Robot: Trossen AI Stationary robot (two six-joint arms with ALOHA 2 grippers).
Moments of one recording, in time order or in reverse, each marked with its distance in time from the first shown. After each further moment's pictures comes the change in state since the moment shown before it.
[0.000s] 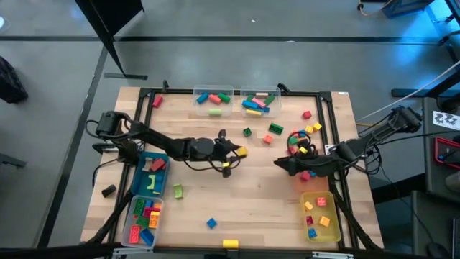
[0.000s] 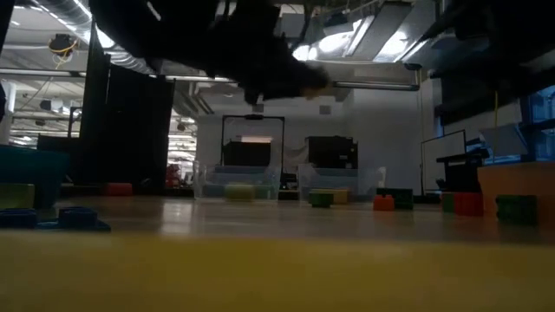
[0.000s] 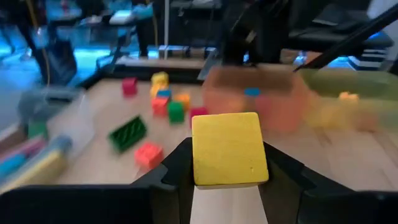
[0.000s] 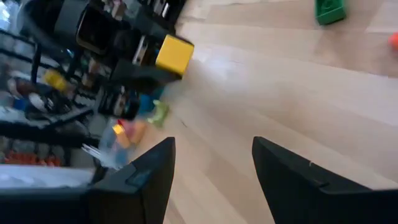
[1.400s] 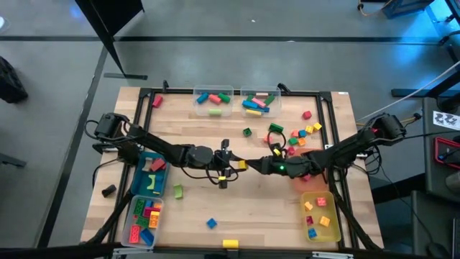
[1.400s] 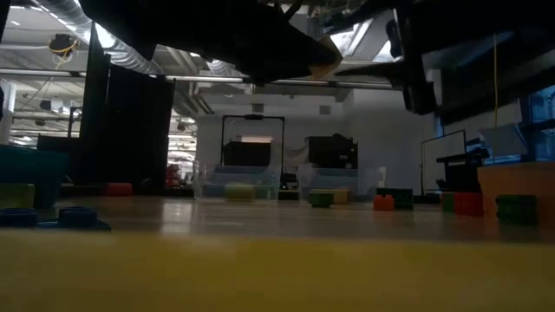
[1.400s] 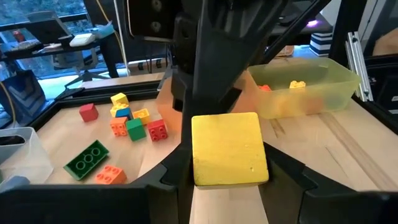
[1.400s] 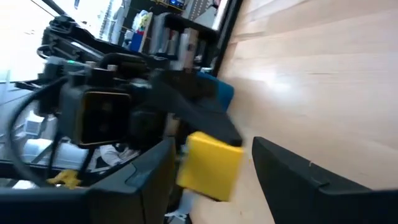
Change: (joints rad) left arm -0.090 0.000 0.027 -0.014 0.047 0.121; right arm -0.150 0.496 0.021 0.809 -0.055 -0.044
